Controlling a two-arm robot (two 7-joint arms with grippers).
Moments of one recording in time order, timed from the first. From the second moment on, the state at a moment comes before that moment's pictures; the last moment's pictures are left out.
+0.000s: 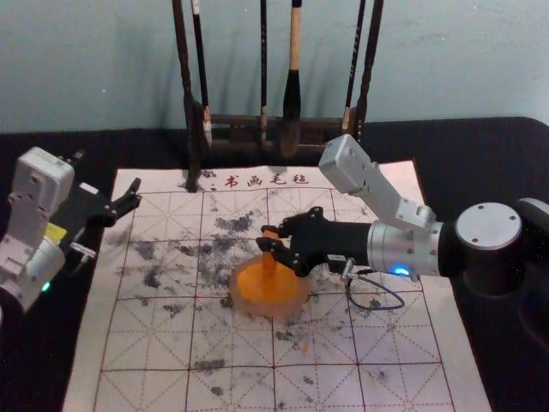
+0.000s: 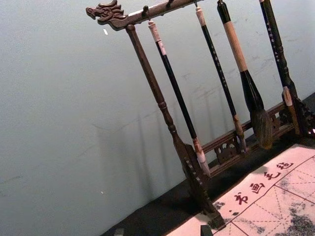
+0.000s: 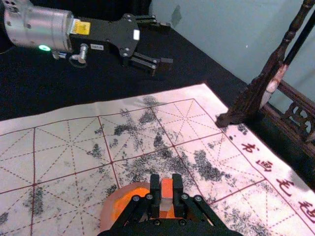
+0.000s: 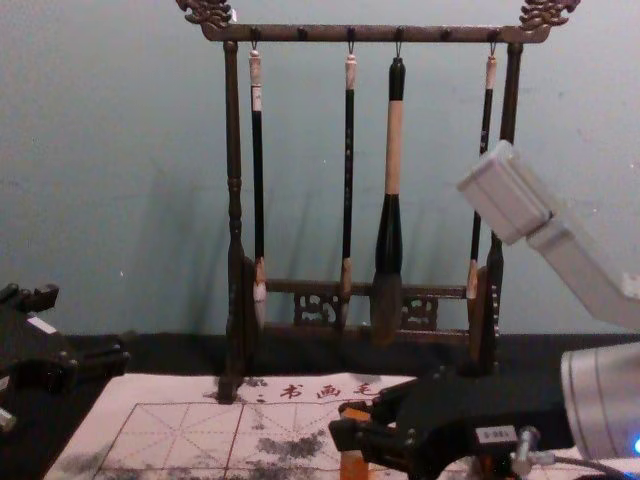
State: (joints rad) left arm -0.20 0.60 0.45 -1.41 -0.25 -0.12 0.03; right arm 0.49 0.44 -0.68 -1.32 0.30 0.15 0.68
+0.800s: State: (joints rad) left arm -0.20 0.60 0.45 -1.41 -0.25 -0.12 0.03; right arm 0.48 0.44 -0.67 -1.32 0.29 0.17 0.66
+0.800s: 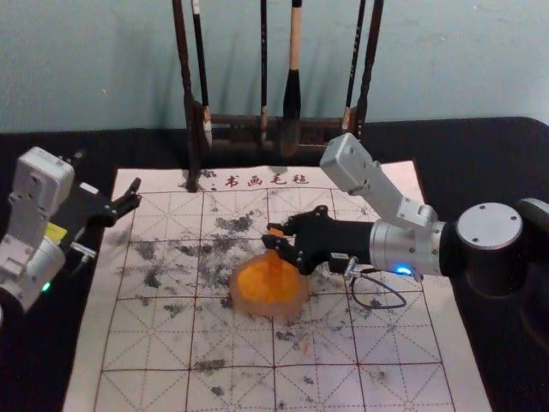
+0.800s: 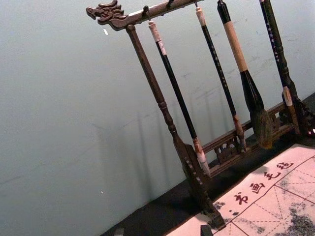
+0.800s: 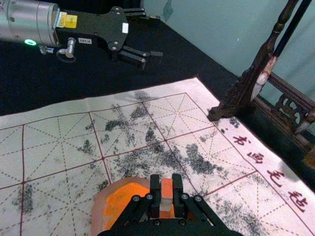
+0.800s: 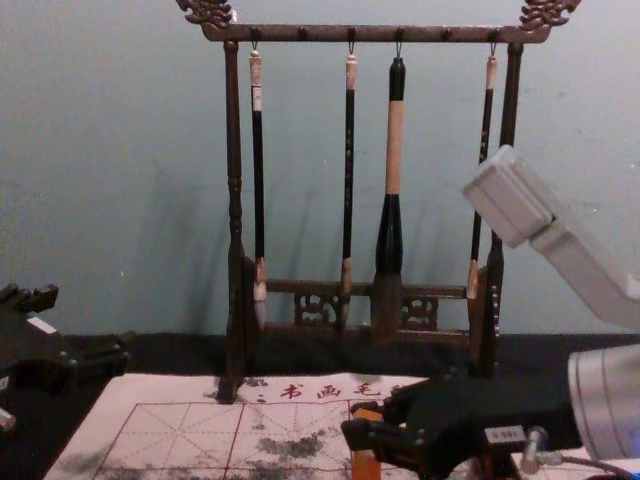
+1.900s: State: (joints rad) left arm -0.20 0.60 0.45 -1.41 -0.25 -0.12 0.03; right arm 0.45 0.47 -0.69 -1.38 0.30 0.15 0.69
